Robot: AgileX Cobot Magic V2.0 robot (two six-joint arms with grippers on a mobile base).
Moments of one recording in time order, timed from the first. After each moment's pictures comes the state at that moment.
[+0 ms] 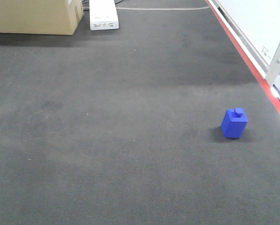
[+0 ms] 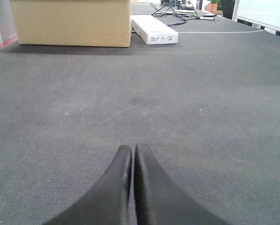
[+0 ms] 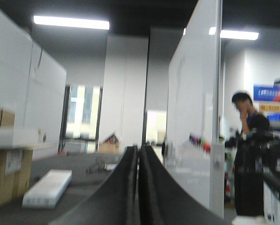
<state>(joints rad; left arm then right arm) 0.00 -0.01 0.03 0.01 0.21 -0.04 0.02 0.02 -0.22 0.02 -0.20 -0.12</state>
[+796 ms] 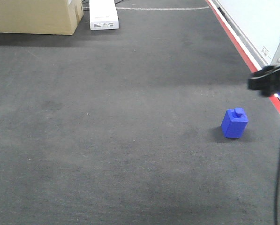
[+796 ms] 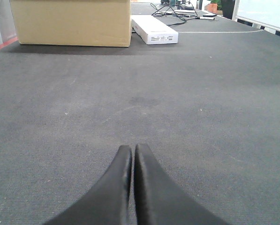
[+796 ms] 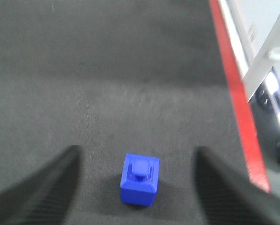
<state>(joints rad) 0.00 -0.01 0.03 0.01 0.21 -0.04 0.02 1.26 -0.97 0.03 0.37 -0.12</state>
